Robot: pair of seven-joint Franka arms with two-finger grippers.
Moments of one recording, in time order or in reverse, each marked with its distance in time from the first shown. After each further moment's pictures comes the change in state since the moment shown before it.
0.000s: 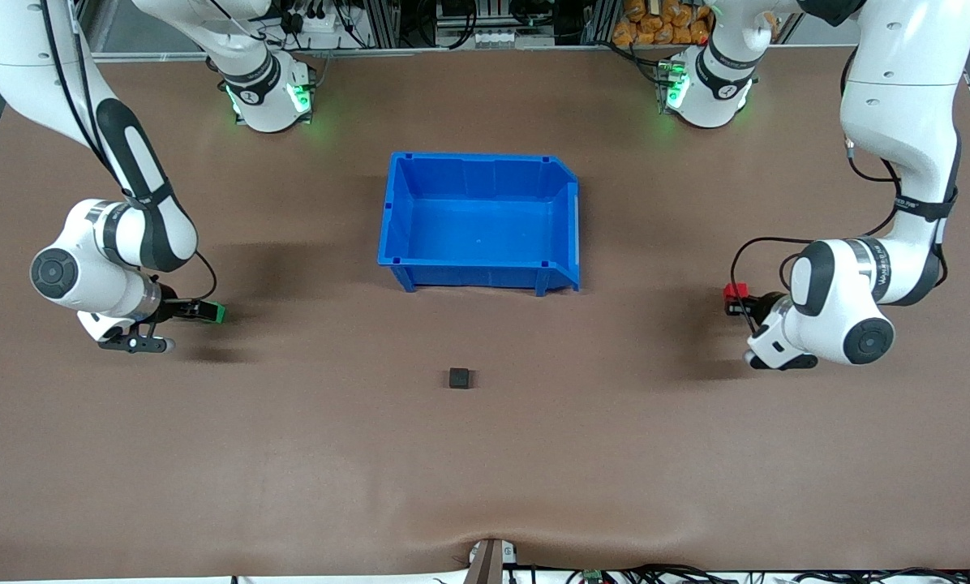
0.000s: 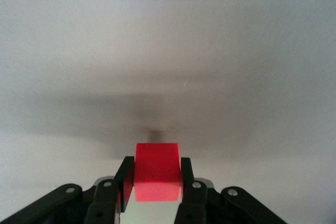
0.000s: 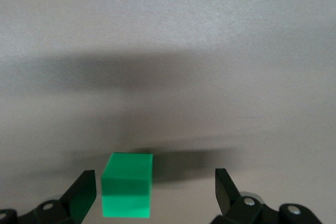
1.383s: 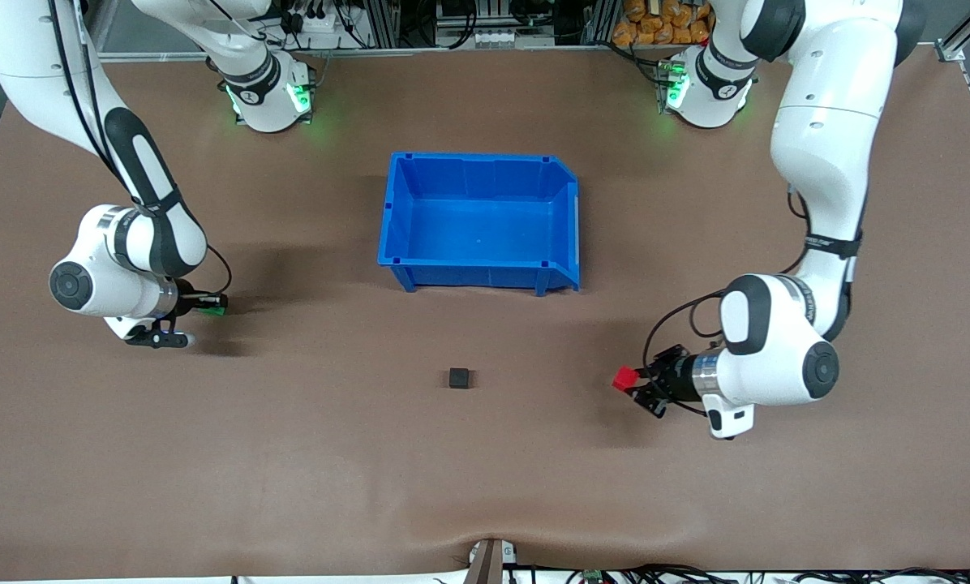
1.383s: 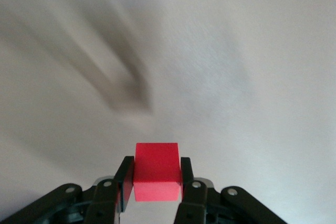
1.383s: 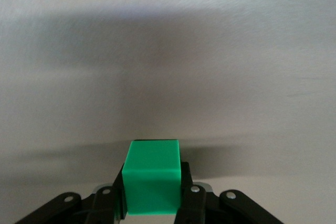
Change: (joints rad) left arm -0.194 0.209 -0.040 0.389 -0.469 0.217 -0.989; right arm 0.013 0.029 0.005 0.012 0.052 -0.136 -0.090
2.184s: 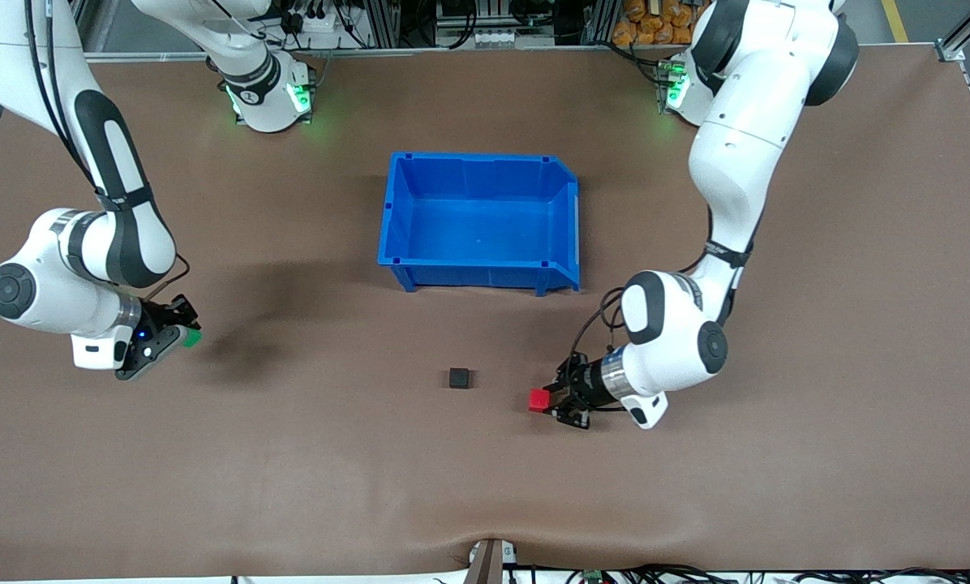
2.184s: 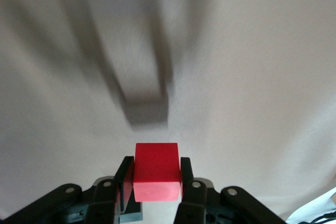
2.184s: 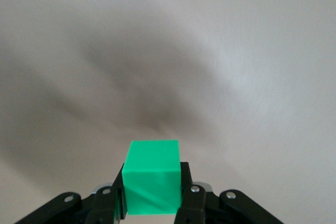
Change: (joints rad) left arm -0.163 0.146 -0.051 0.094 -0.165 0.313 -0.415; right arm 0.018 -0.030 0.003 0.217 0.002 -0.064 -0.826
